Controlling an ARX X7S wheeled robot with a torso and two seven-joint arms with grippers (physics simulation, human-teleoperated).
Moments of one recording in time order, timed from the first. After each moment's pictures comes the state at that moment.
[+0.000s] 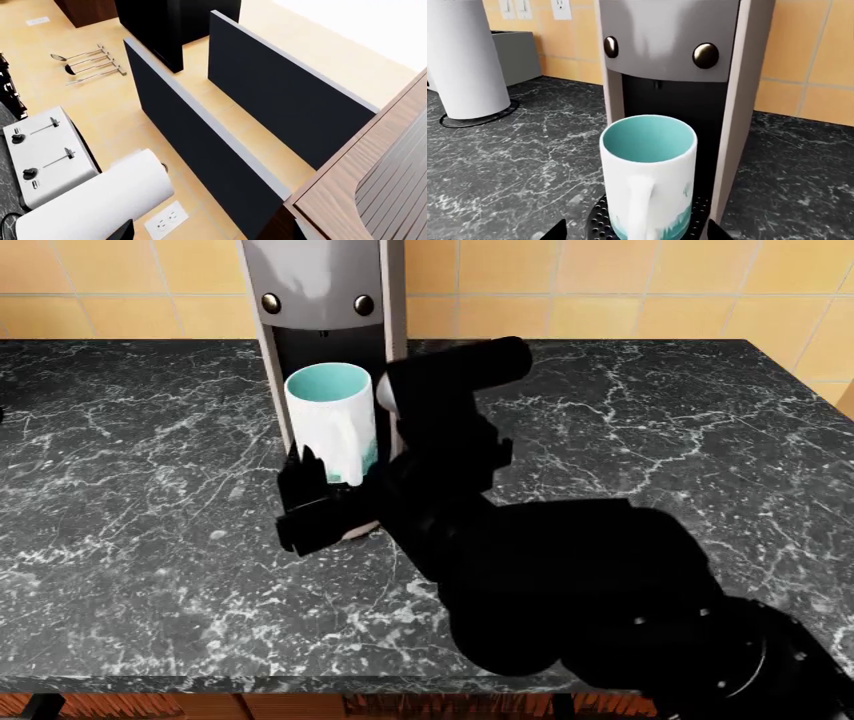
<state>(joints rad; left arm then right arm) 0.13 -0.39 -0.79 0.99 -1.30 0.18 -0.68 1.14 0.27 -0.77 -0.36 1.49 0.79 0.98</state>
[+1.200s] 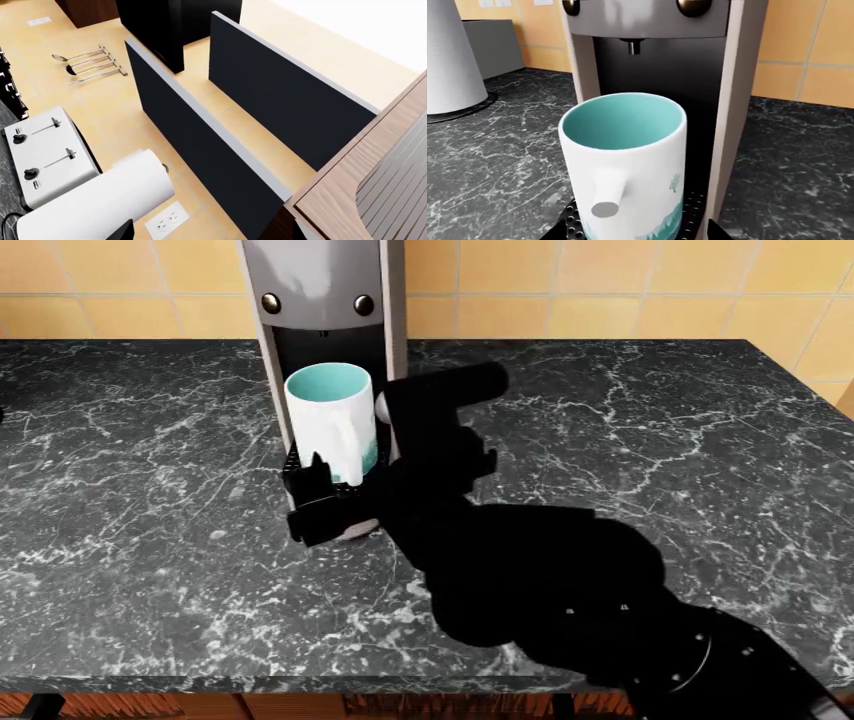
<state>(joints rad) 0.14 -0.40 -0.78 0.99 -1.30 0.20 -0.68 1.09 0.24 -0.84 -0.20 1.31 0.70 0.82</state>
